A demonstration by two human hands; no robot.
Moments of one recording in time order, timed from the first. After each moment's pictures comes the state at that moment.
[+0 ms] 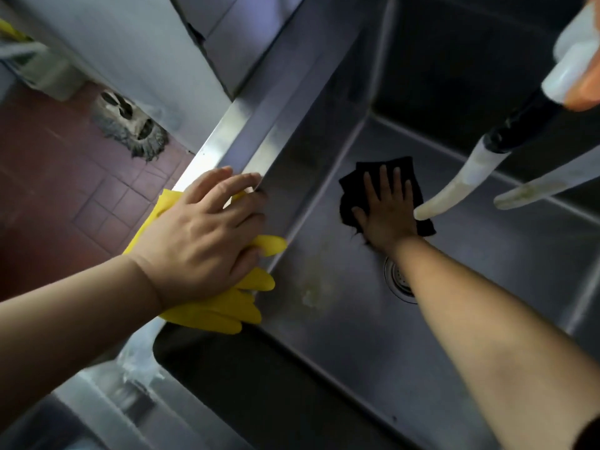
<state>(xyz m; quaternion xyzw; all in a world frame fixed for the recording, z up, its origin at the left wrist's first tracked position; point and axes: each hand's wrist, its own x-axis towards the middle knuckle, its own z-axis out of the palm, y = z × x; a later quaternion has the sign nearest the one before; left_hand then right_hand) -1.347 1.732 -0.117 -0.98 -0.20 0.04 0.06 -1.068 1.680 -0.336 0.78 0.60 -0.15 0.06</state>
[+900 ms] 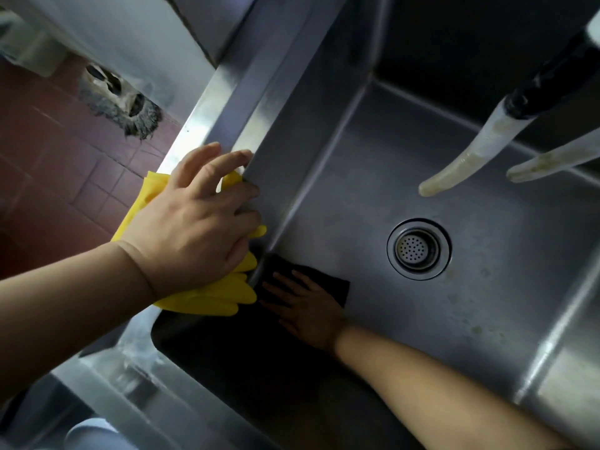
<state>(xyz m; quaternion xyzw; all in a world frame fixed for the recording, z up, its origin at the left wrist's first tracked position) -1.345 1.732 -0.120 -0.98 -0.18 0.02 0.06 -1.231 1.560 -0.338 0.45 0.87 -0.20 0.01</state>
